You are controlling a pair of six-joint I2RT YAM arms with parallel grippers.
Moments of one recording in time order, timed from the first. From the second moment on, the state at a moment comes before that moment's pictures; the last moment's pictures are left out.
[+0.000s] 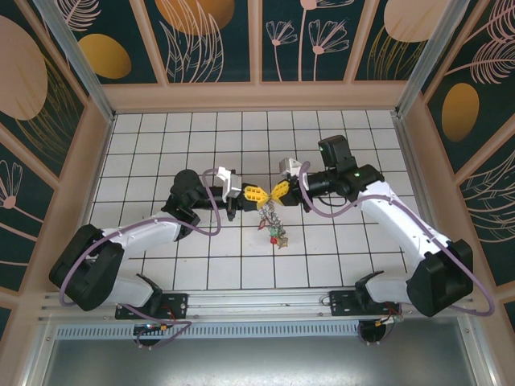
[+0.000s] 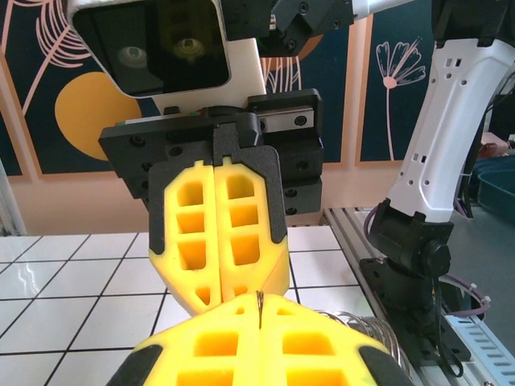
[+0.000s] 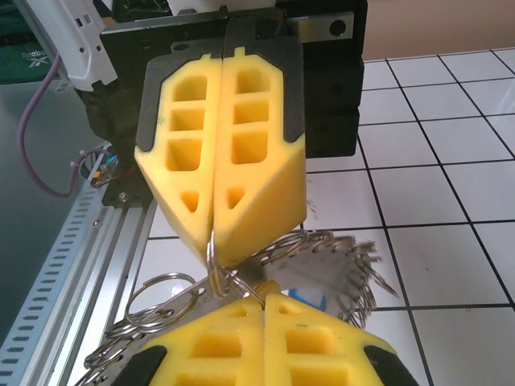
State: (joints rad) left arm -0.62 1.39 0.63 0.89 0.99 -0.08; right arm 0.47 1.29 1.07 -0.61 -1.03 -0.69
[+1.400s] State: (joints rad) left arm -0.62 1.30 0.62 0.64 0.96 0.10; right arm 0.51 0.97 0.72 -0.21 -0.73 -0.50
